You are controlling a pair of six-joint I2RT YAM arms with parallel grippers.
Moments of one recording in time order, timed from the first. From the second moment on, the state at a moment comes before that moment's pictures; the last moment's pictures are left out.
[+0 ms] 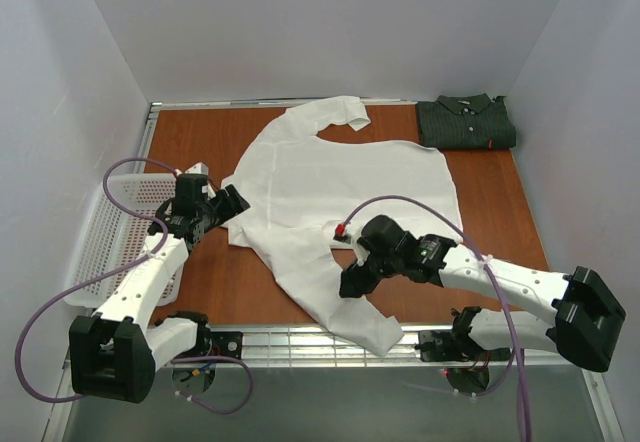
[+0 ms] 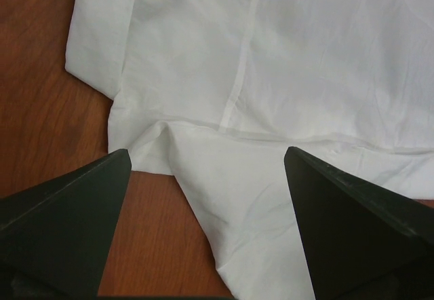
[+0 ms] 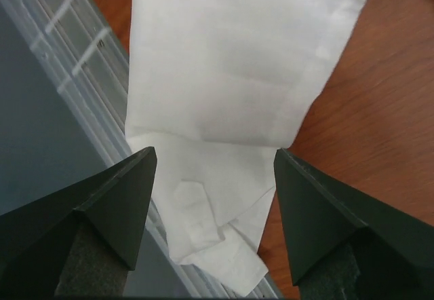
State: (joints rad) left arm -0.15 1.08 0.74 -0.45 0.09 -0.60; right arm 0.92 1.15 0.69 -0.43 -0.36 0.20
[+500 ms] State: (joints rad) left arm -0.14 1.03 0.62 -0.36 0.03 -0.53; right arm 1.40 1.45 0.83 -0.62 -0.01 0.25
